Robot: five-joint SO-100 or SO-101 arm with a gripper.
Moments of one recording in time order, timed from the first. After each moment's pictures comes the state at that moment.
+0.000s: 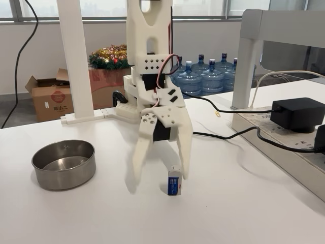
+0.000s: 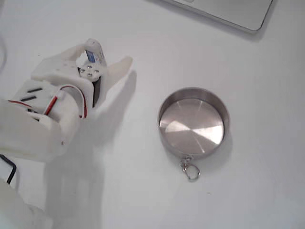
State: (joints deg) arm 8.6 78.7 154.1 -45.4 93.0
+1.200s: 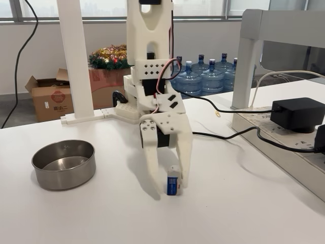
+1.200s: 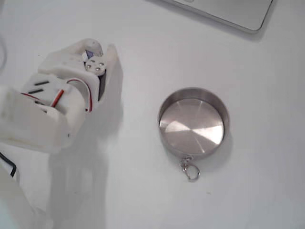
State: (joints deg) arm 9.9 74.9 149.7 -45.4 93.0
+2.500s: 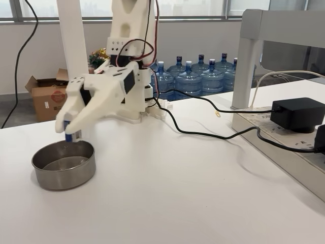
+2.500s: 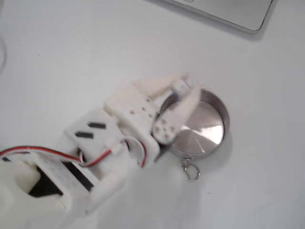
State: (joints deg) arm 43.2 106.5 169.4 -46.0 92.8
